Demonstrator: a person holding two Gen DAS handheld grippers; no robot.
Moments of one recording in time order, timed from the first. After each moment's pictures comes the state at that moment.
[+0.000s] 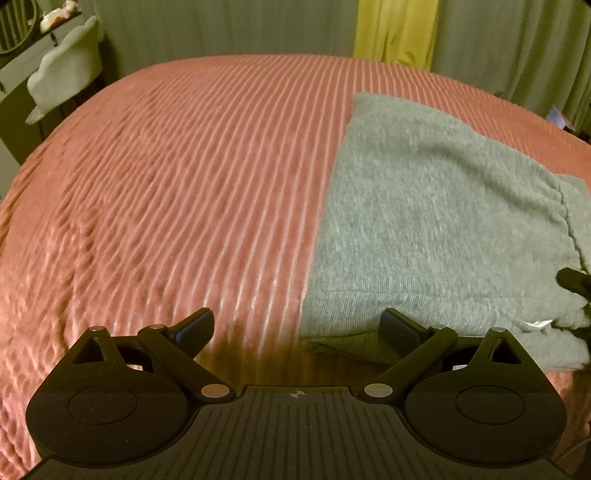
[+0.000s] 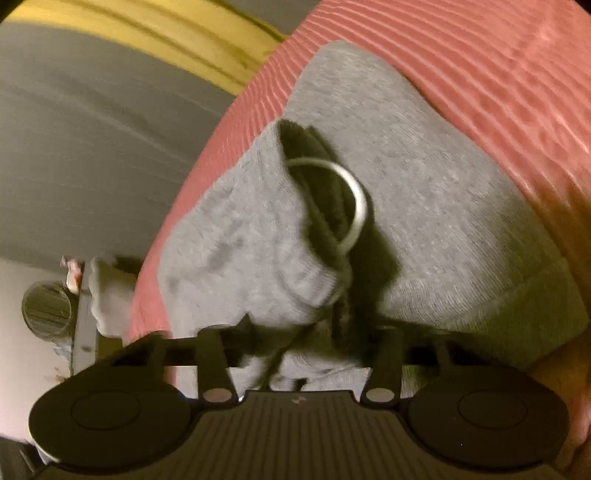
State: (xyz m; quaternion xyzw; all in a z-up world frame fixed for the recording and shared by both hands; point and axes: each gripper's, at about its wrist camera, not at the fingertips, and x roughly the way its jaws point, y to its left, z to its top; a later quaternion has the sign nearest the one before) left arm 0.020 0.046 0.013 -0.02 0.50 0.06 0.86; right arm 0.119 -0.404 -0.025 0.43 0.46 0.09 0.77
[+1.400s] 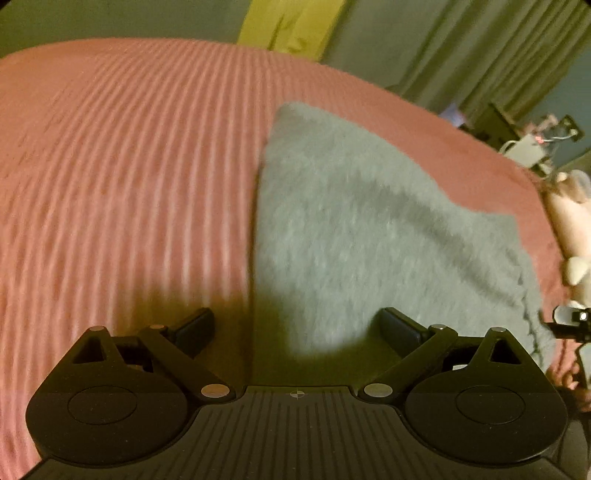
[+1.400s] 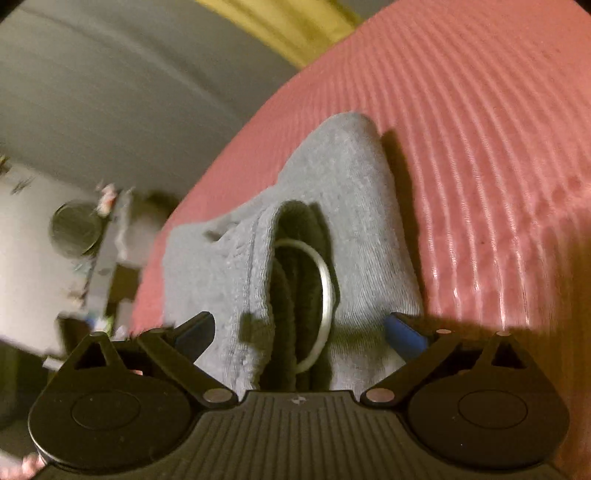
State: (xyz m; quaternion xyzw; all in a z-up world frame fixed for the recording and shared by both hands) left arm 0.144 0.058 -0.020 -0.10 0.51 -0.17 0.84; right arm 0.192 -0.498 -0.036 0.35 0.48 0.25 0.77
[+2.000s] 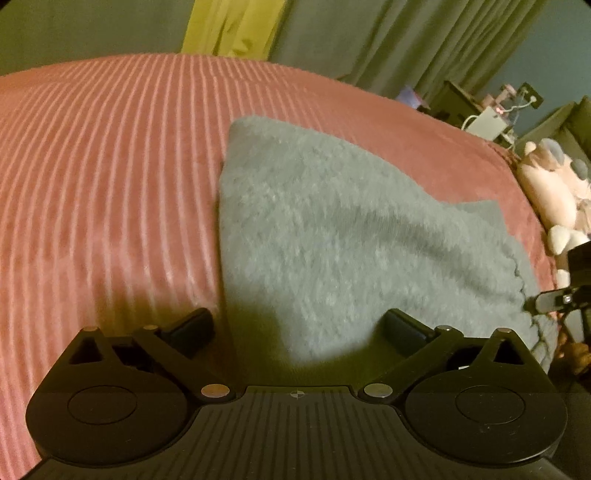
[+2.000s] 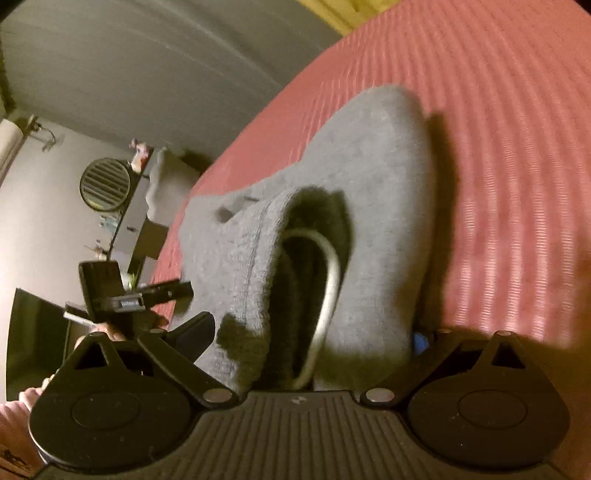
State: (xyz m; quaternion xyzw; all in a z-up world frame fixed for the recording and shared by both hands) left arm 0.175 0.050 -0.034 -0.07 0.49 -0.25 0.83; right arm 0.213 -0.483 -0.054 0.32 0.50 0.32 0.74
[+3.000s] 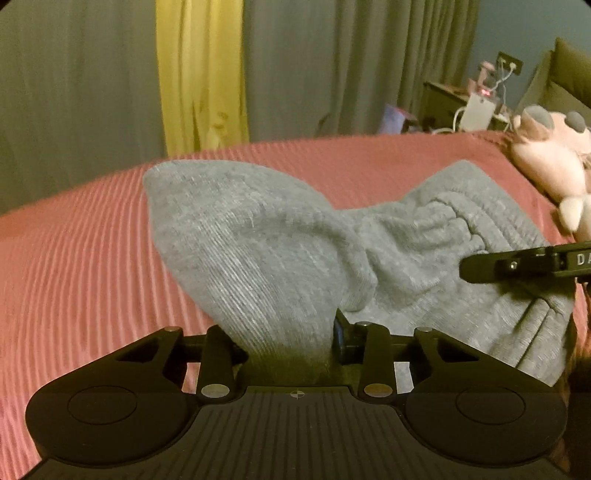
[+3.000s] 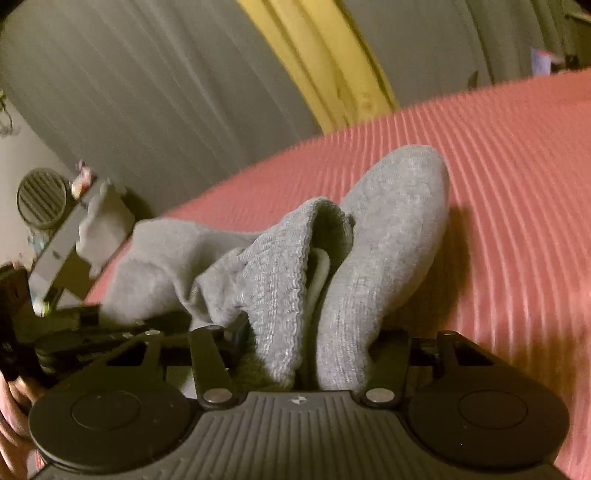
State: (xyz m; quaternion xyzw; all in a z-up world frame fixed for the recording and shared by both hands) left arm 0.157 -0.056 0.030 0.07 0.39 -0.22 0.89; right arm 0.186 -0.407 0.028 0.22 0.40 0.18 0.87
